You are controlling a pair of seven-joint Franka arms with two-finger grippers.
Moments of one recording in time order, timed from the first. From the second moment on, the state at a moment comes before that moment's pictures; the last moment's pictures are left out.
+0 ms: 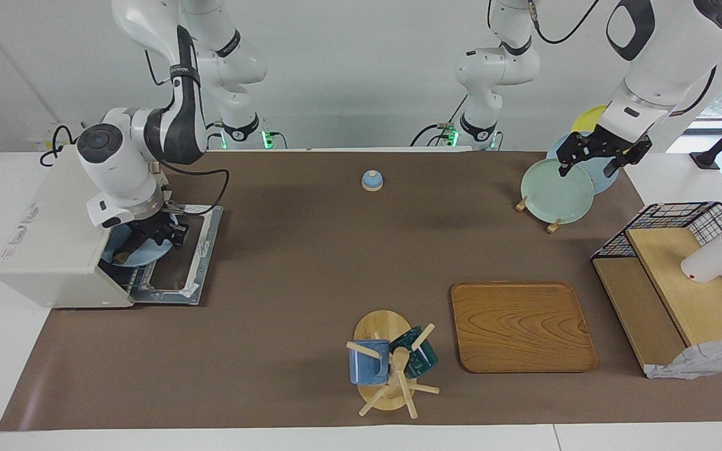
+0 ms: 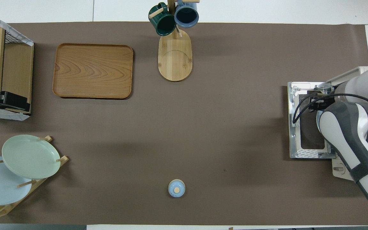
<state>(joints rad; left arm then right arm) -0.01 -0.04 -0.04 -1.67 -0.01 1.57 0.07 -0.02 0.10 -0.07 -2.08 -0.08 2.15 0.19</state>
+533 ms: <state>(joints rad) -0.01 -0.04 -0.04 -1.67 -0.01 1.57 0.07 -0.01 0.07 -0.07 -2.13 -0.10 2.17 0.16</state>
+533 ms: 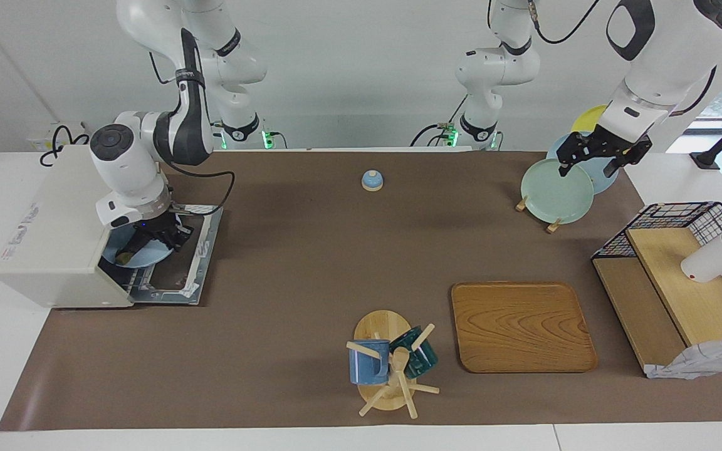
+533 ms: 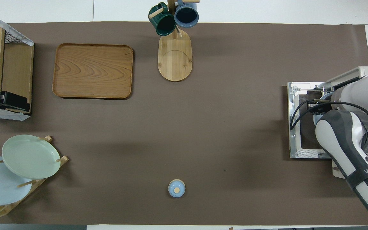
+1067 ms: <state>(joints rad) -0.01 -0.04 -0.04 -1.67 -0.01 1.57 0.07 0.29 0.14 -0.05 -1.77 -0.12 1.87 0.41</state>
